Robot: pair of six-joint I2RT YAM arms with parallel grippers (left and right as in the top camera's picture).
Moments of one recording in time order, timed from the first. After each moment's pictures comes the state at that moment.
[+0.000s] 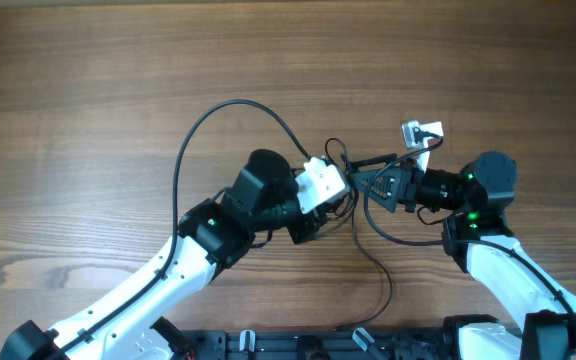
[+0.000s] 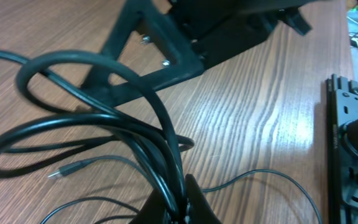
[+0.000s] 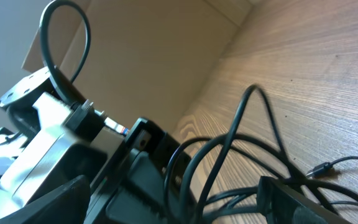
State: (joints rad) left arm -0.72 1.27 0.75 -0.11 0.45 0.20; right arm 0.06 1.32 0.40 0.90 -1.29 0.96
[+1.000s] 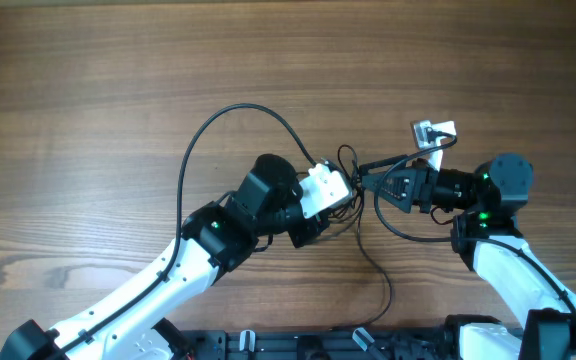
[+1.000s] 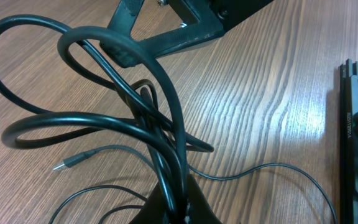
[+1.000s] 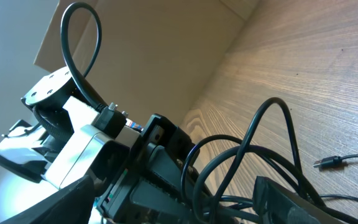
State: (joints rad) left arm -0.74 1.27 0.75 -0.14 0.39 0.23; right arm -0.03 1.32 0.40 0.95 -1.41 1.02
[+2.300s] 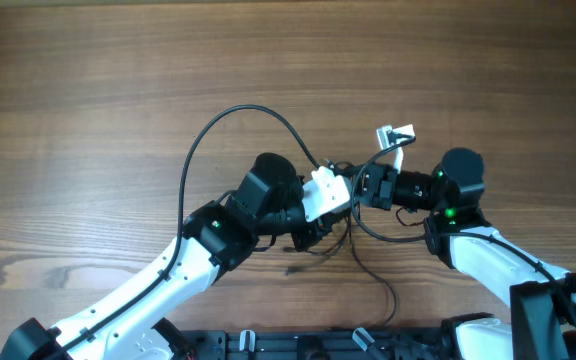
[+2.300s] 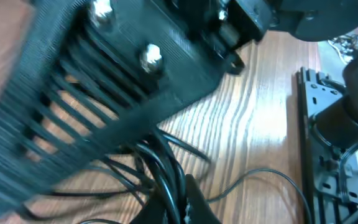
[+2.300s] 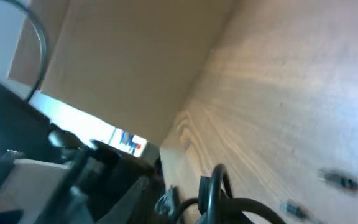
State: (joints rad) left arm -0.74 1.28 0.75 -0.12 0.52 0.23; right arm 0.17 1.44 0.40 0.95 -1.16 0.96
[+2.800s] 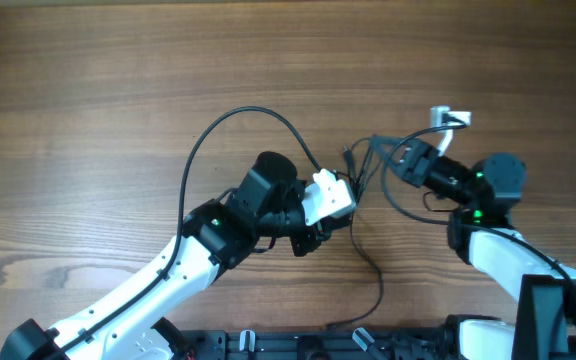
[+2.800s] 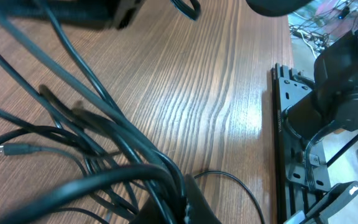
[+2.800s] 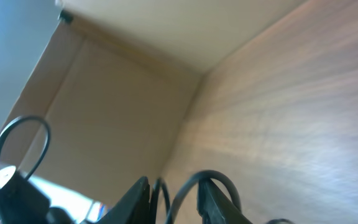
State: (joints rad) left arm -0.74 1.28 0.77 -0.19 0.60 0.23; right arm -0.04 1.44 0.39 1.08 -1.05 1.09
